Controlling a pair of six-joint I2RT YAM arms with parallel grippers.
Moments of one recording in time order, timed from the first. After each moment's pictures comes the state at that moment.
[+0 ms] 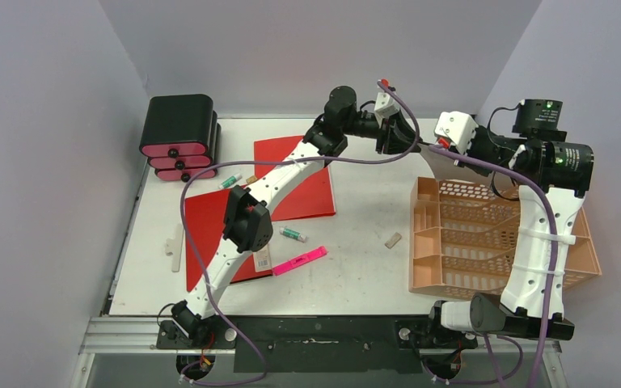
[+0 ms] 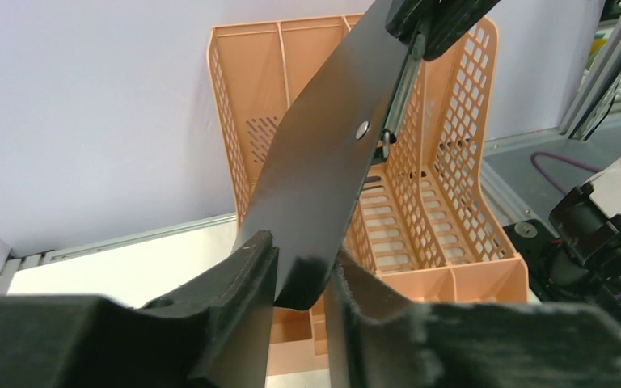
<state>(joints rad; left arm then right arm) -0.76 2.49 2.52 0.20 1.07 -0.17 -0.15 1.33 1.95 -1.43 -0.58 -1.30</state>
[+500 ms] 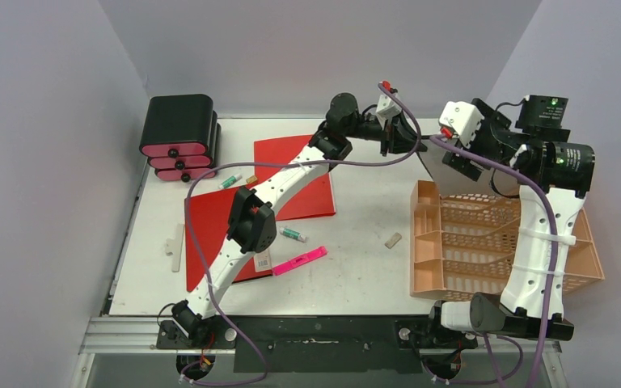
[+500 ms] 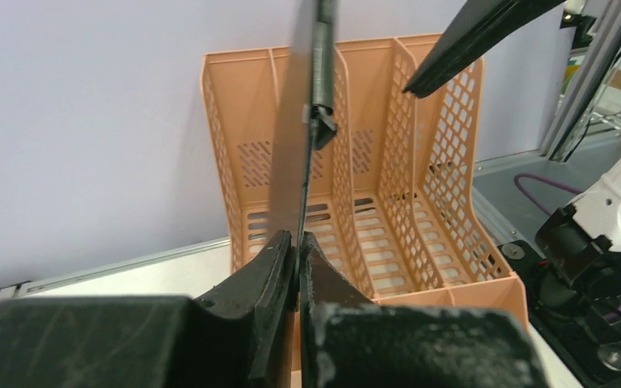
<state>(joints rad) -0.77 2.53 2.53 0.37 1.08 -0.29 -0.15 1.33 1.96 -1.37 -0.54 -1.23</state>
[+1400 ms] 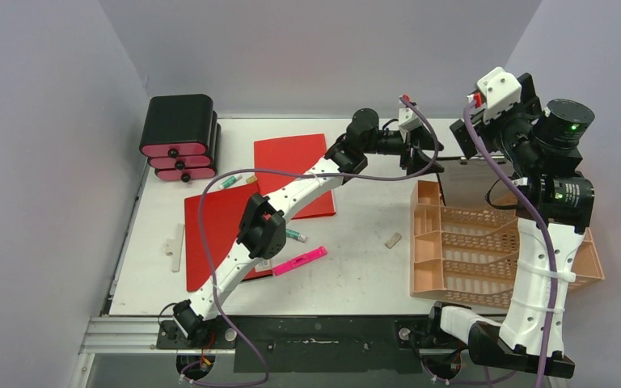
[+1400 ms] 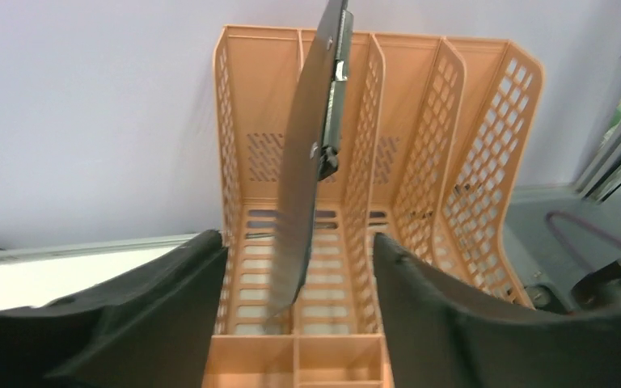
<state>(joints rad) -0.86 2.59 2.56 0.30 0.88 -0.27 -0.15 1.15 1.77 -0.82 -0.43 -0.69</state>
